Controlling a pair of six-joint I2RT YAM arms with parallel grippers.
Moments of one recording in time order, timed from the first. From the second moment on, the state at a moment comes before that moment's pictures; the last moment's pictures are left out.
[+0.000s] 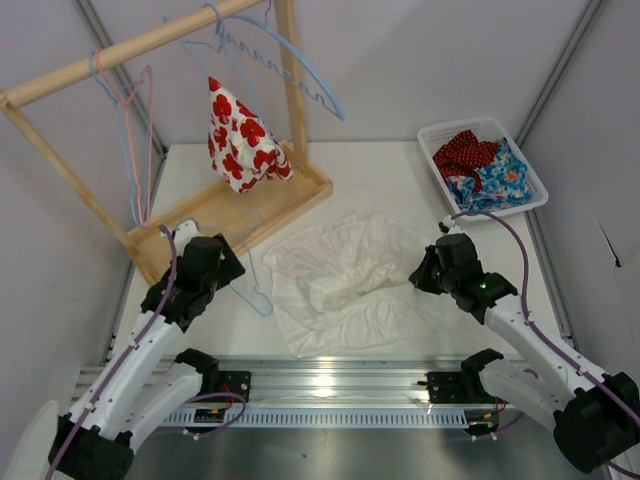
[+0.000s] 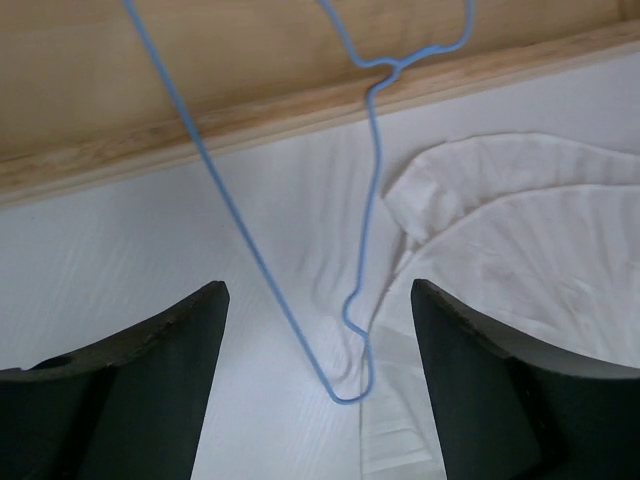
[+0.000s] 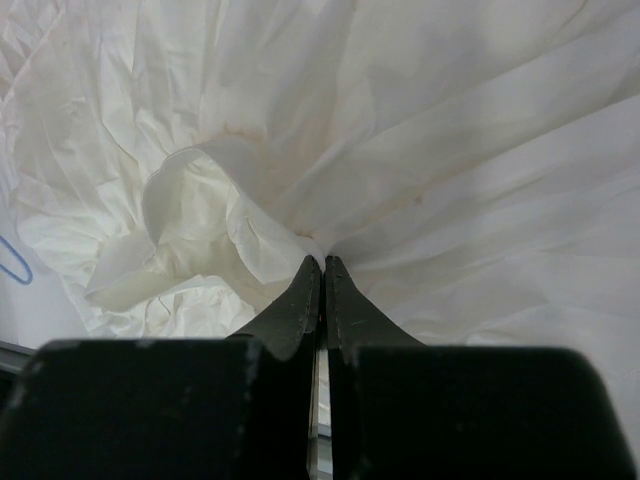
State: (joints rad) left arm -0.33 0.76 0.66 -0.67 -0.40 -0.72; right arm 0.44 0.92 0.62 -0.45 0.03 0.63
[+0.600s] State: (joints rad) left arm -0.48 1.29 0.76 -0.47 -0.58 -0.64; right arm 0.41 0.90 0.60 -0.47 0.03 0.60
